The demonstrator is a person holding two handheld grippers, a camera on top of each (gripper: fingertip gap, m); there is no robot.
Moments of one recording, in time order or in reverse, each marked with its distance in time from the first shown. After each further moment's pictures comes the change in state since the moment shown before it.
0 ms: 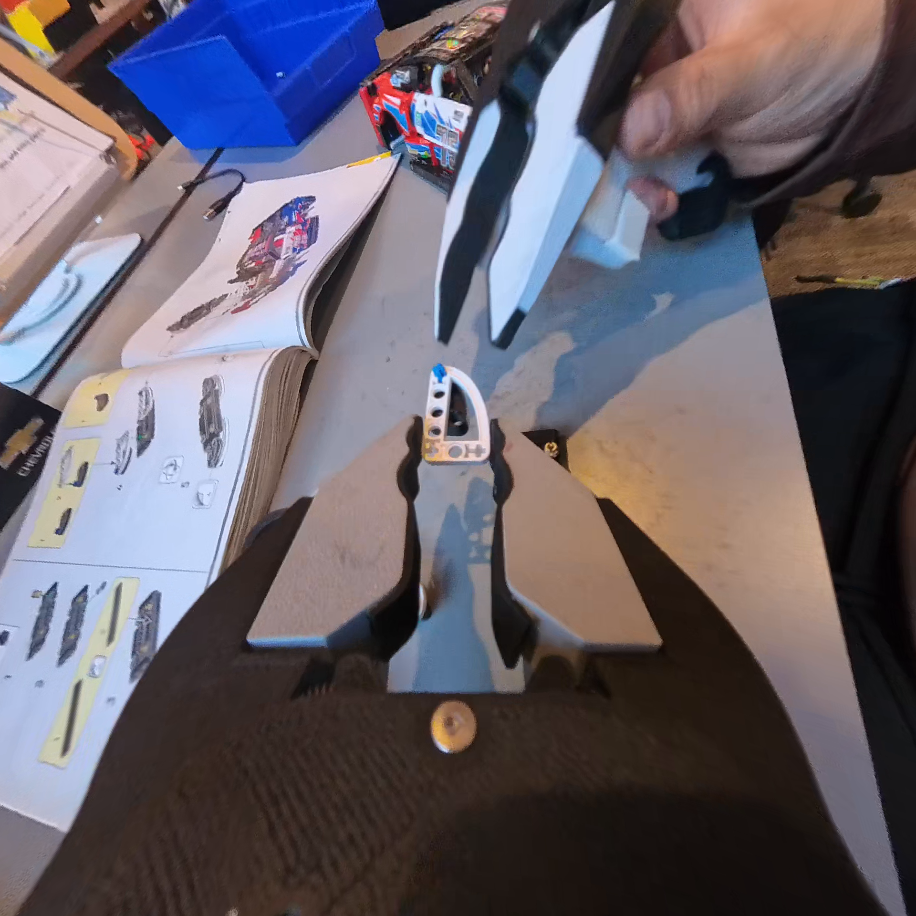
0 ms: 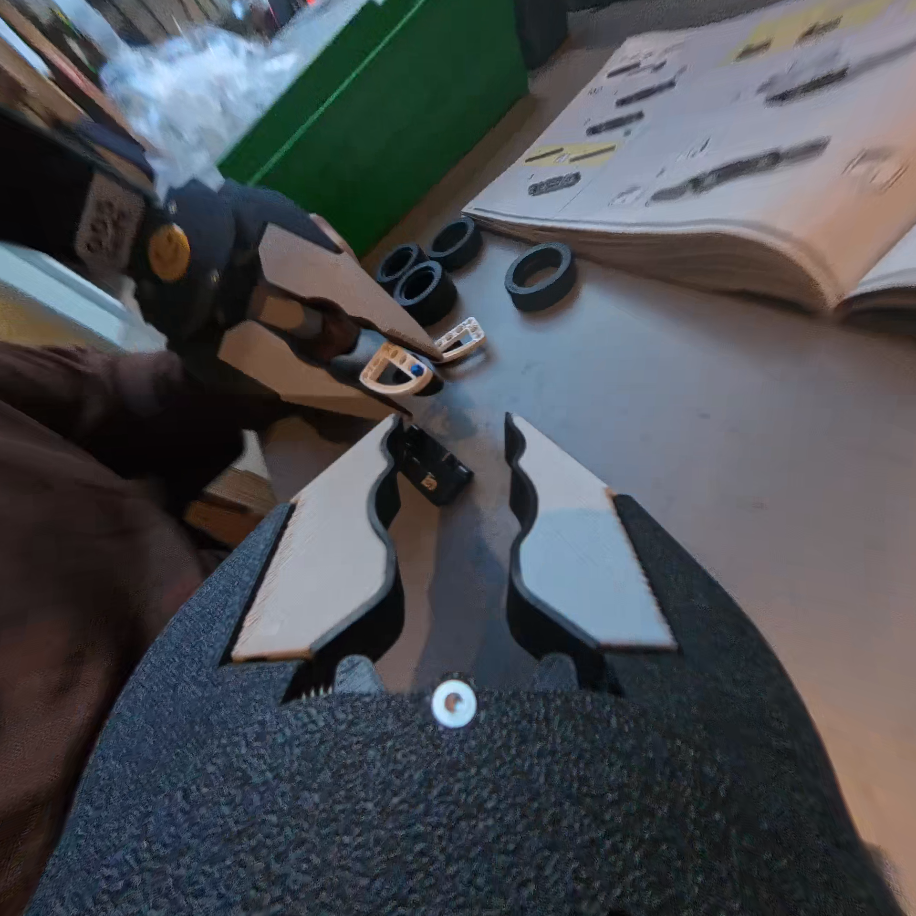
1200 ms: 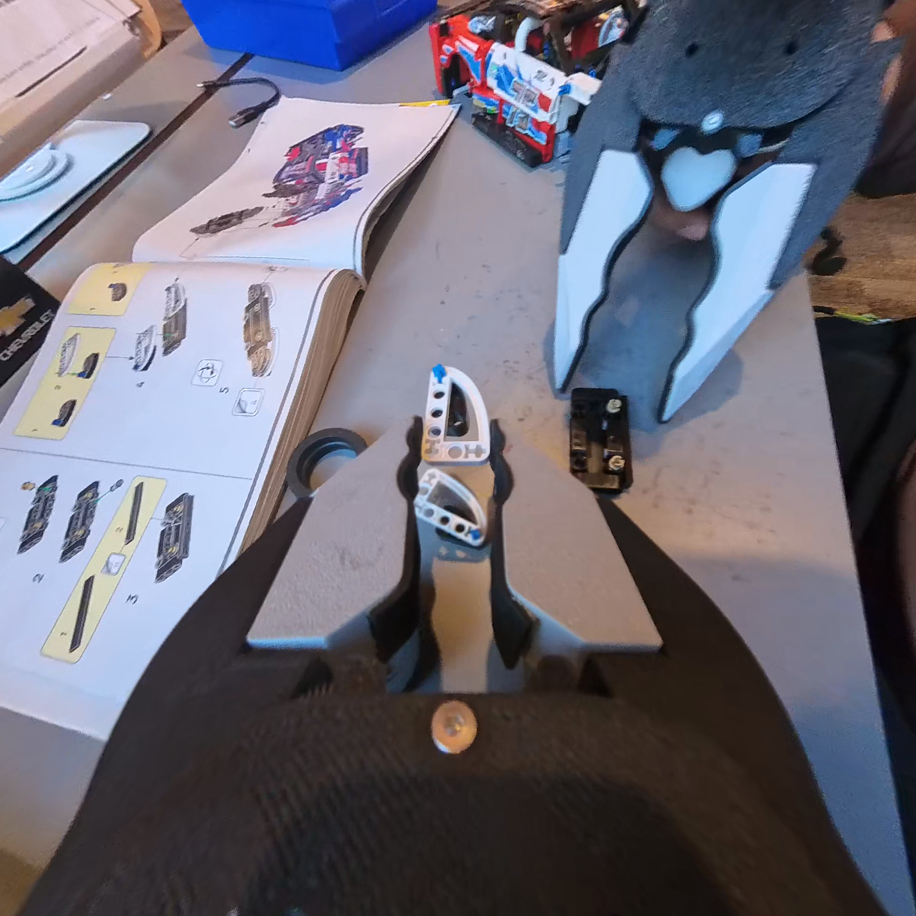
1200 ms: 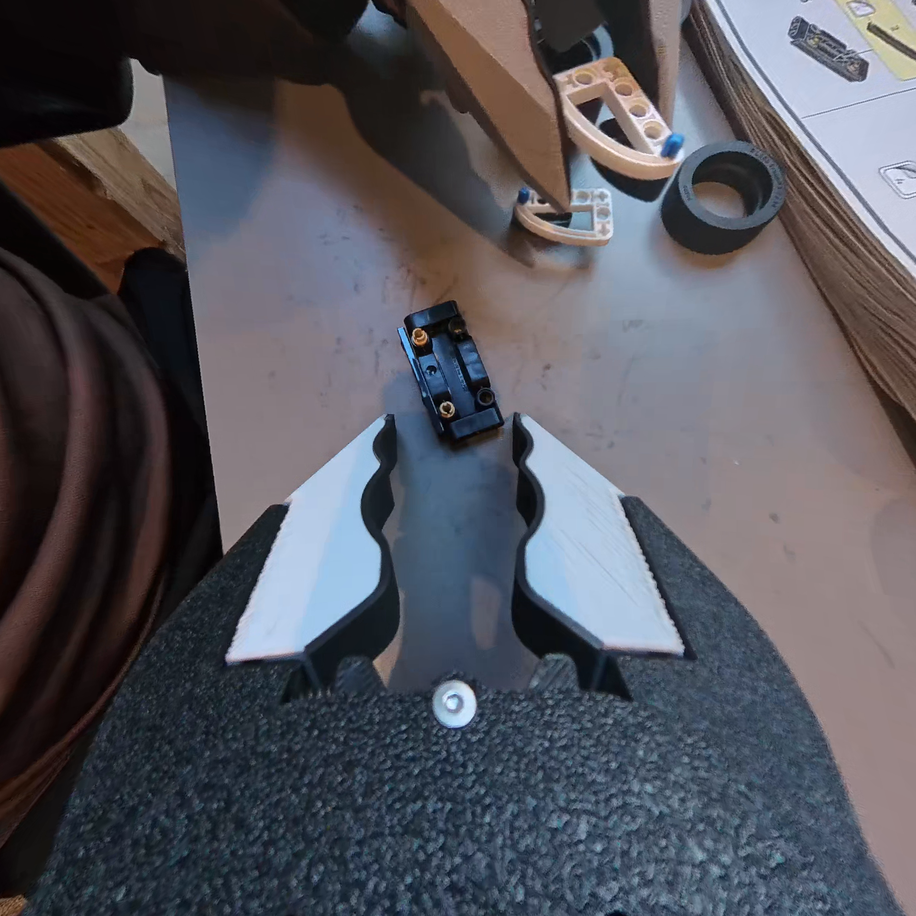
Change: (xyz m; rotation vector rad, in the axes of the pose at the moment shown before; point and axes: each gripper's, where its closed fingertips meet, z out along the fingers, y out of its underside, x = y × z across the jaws) left arm -0.035 0.026 -0.019 -0.027 0.017 -0.182; right arm -0.010 0.058 0.029 -0.420 -0.038 -0.554
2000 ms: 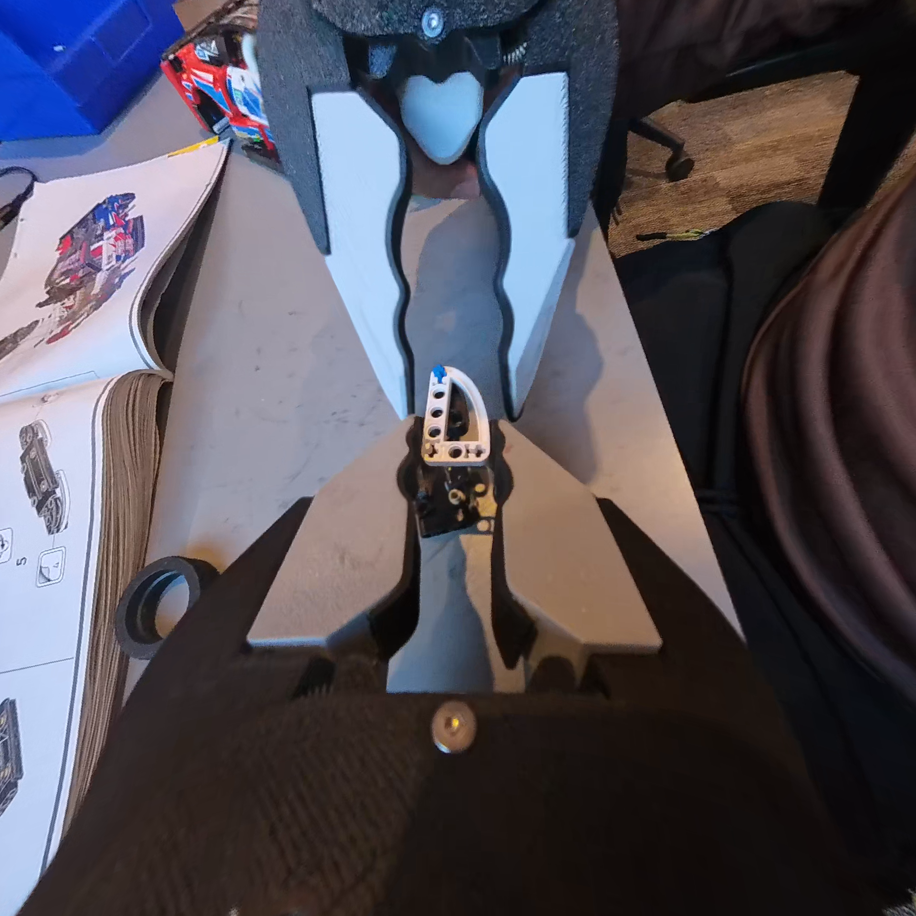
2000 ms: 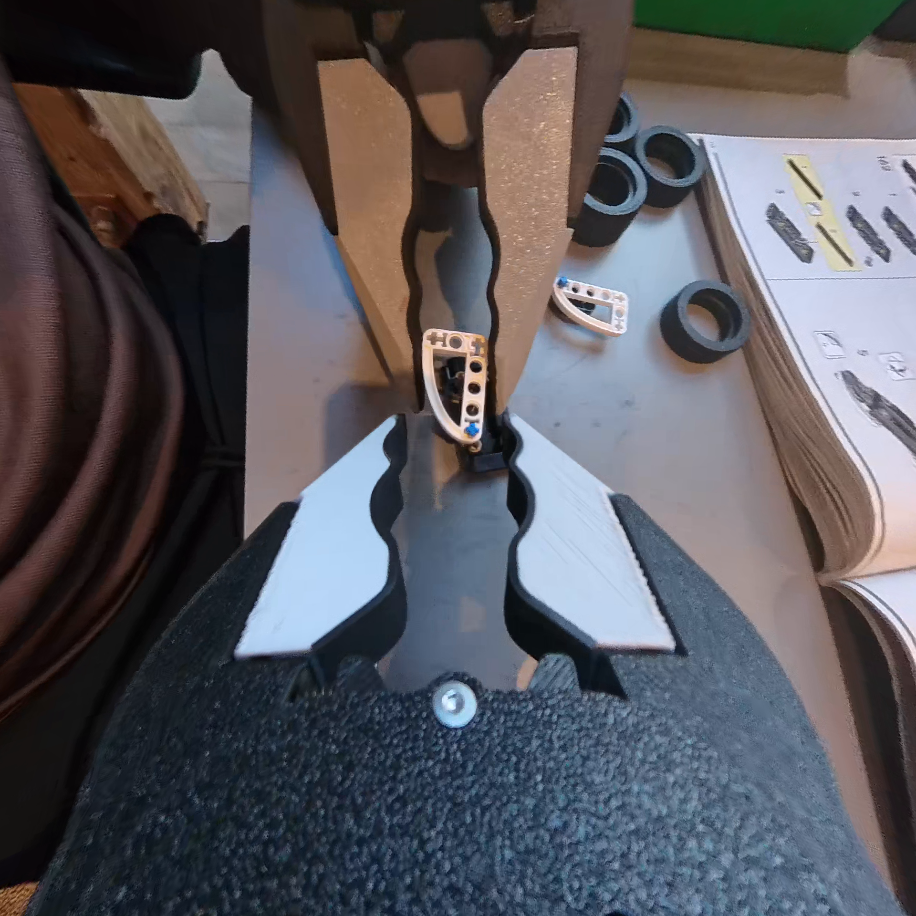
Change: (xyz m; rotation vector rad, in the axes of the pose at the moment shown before) left arm 0.085 -0.003 0.017 -0.026 0.258 0.248; right arm -0.016 -0.022 -0.014 0.043 0.022 -0.234
